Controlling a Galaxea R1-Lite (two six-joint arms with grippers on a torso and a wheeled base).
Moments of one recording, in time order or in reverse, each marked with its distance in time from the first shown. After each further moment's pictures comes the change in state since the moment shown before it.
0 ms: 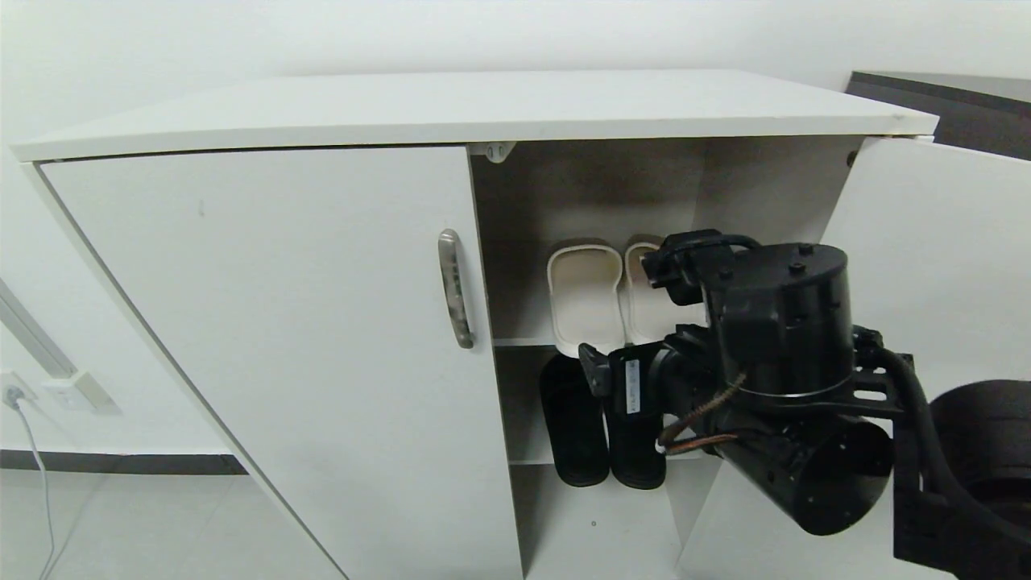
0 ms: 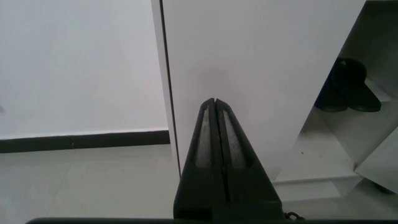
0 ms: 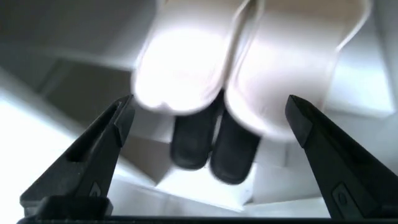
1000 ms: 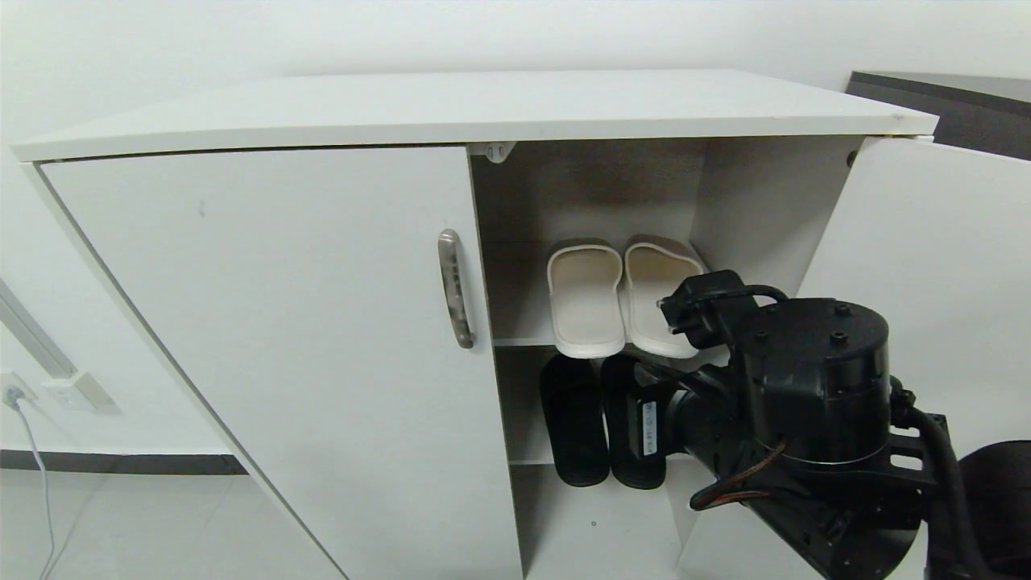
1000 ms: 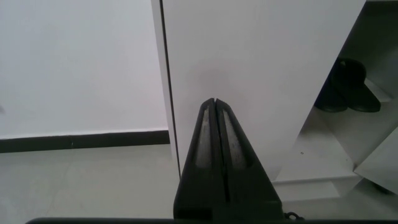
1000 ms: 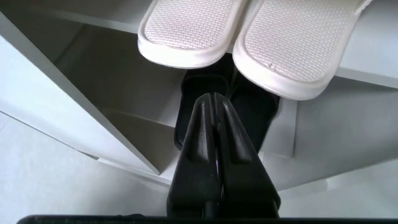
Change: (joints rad) left arm 0.000 0.000 0.000 0.000 0.002 -0.003; right arm 0.011 -0.027 0.157 -0.128 0.025 -0.005
